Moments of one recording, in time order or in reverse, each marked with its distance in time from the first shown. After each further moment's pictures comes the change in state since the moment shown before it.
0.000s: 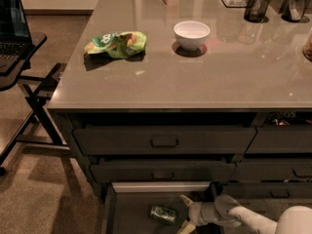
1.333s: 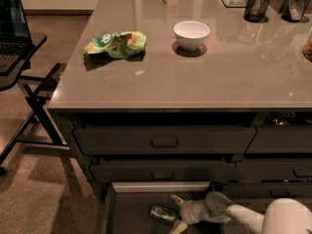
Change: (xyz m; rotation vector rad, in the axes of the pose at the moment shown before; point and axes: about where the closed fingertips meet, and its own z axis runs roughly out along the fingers) arm -0.022 0.008 0.035 -0.076 -0.029 -0.028
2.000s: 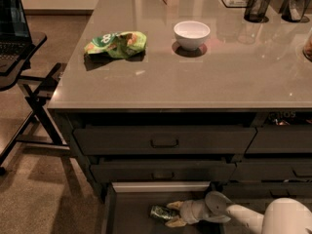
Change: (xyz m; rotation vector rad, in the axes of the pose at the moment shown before) arm 0.000 0.000 0.000 0.000 0.000 0.000
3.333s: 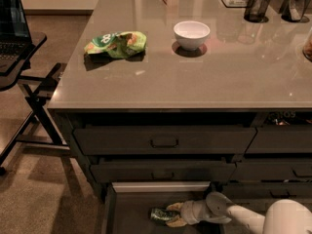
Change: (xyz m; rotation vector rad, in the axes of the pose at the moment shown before) arm 0.001 0.001 -0.001 0.002 -0.010 0.008
